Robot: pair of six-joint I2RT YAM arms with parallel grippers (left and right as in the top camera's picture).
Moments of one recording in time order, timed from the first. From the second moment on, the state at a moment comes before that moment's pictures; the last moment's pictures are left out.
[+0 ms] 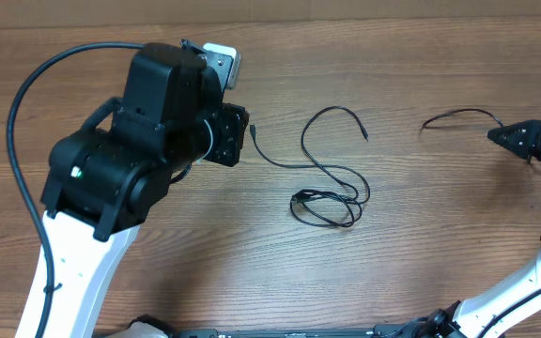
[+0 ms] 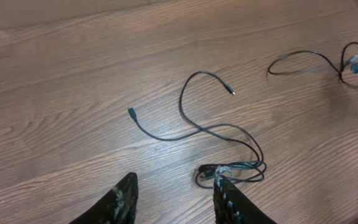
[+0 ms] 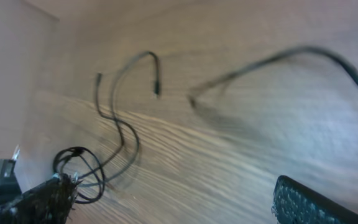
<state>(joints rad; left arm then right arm) -0.46 1.41 1.89 -1.26 0.05 -0.20 -0.74 2.13 1.80 -1.50 -0.98 -1.00</state>
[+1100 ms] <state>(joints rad) -0.46 1.04 1.90 -1.42 -0.03 -0.22 -0.32 1.96 2.06 -1.40 -0.88 -0.71</state>
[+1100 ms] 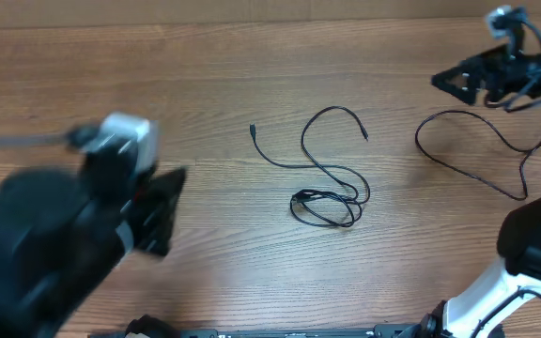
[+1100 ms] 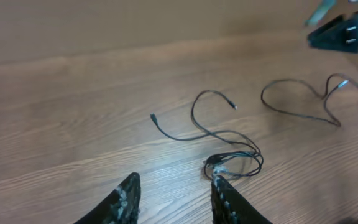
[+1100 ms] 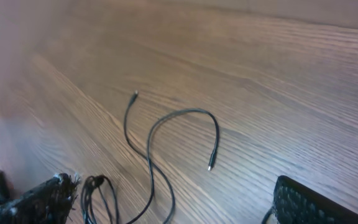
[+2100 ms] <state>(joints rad) -0.46 1.05 1.85 -1.44 -0.07 -0.28 -0.02 1.94 1.50 -1.04 -0.21 -0.16</state>
